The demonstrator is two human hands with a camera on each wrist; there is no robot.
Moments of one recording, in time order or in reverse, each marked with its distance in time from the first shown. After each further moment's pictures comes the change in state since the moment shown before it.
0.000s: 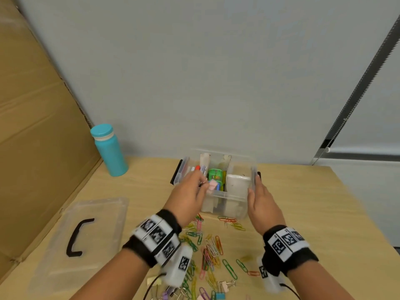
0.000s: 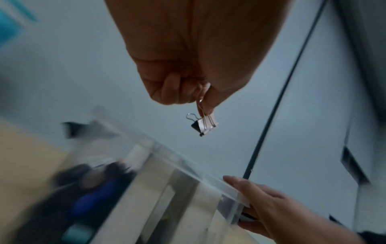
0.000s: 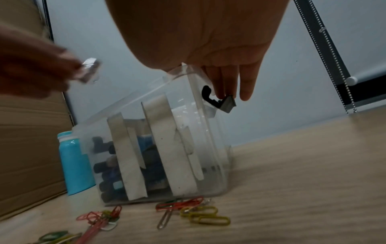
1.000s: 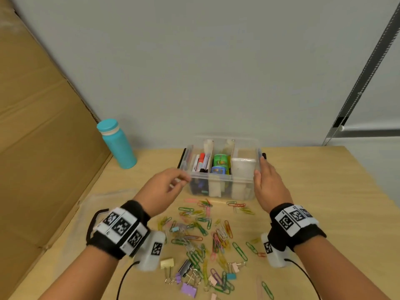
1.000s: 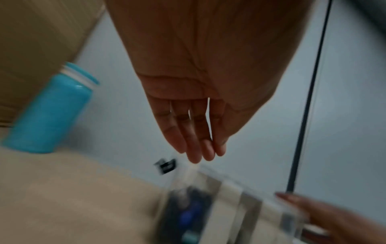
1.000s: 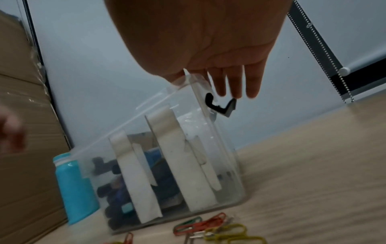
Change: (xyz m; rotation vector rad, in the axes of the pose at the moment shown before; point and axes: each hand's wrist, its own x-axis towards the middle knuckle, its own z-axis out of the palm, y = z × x) left_hand -0.022 -0.044 -0.049 0.087 -0.142 0.005; right_hand 0.009 0.004 0.005 0.017 0.007 0.021
